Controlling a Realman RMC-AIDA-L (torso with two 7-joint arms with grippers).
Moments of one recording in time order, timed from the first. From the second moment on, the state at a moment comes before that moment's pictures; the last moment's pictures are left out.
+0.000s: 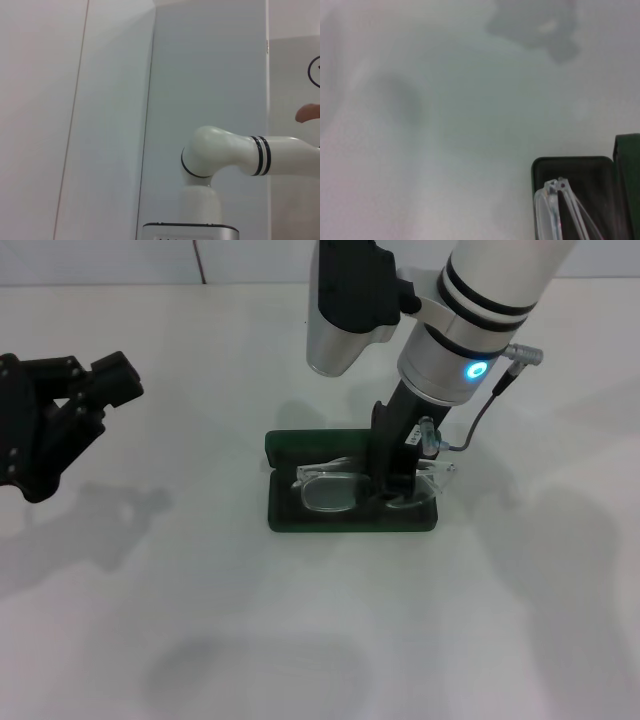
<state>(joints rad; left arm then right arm) -0.31 -2.01 0.72 0.66 1.45 1.98 -1.21 1.29 2.03 -1.68 -0.58 -2.17 -1.36 2.08</state>
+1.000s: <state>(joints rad) -0.30 -2.01 0.72 0.66 1.46 1.98 -1.20 1.29 2.03 -1.69 -0.57 -2.17 -1.33 2.10</state>
